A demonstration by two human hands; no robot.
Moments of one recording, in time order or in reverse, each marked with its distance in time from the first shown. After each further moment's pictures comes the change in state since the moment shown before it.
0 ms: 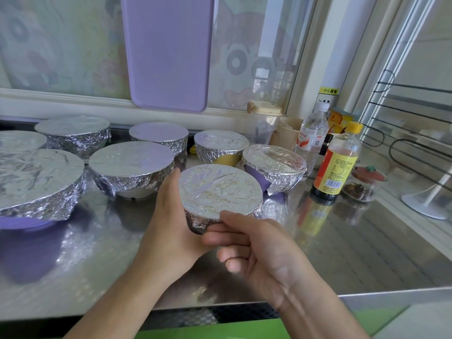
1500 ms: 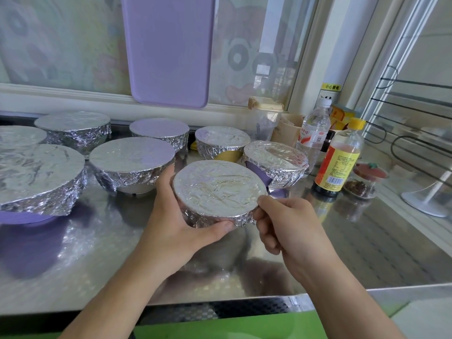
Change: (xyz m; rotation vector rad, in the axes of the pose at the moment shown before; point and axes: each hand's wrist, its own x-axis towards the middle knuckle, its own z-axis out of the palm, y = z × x) left_hand -0.003 0.002 -0.002 -0.311 -0.042 -0.061; right_hand 0.020 -0.011 -0.042 -0.336 0.276 -0.334
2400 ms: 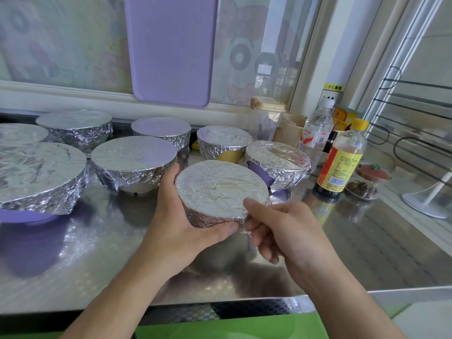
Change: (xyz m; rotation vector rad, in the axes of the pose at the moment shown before) left_hand 0.002 -0.002 -0.001 0.004 0.000 0.001; right_hand -0.011 -0.006 0.003 -0.009 -0.117 0.019
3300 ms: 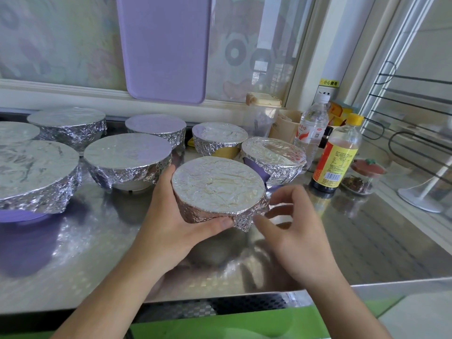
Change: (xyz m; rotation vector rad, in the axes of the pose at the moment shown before) left_hand 0.002 0.000 -0.002 0.012 -0.013 -0.033; right_hand 0.004 0.036 -0.021 -0.371 0.275 -0.386
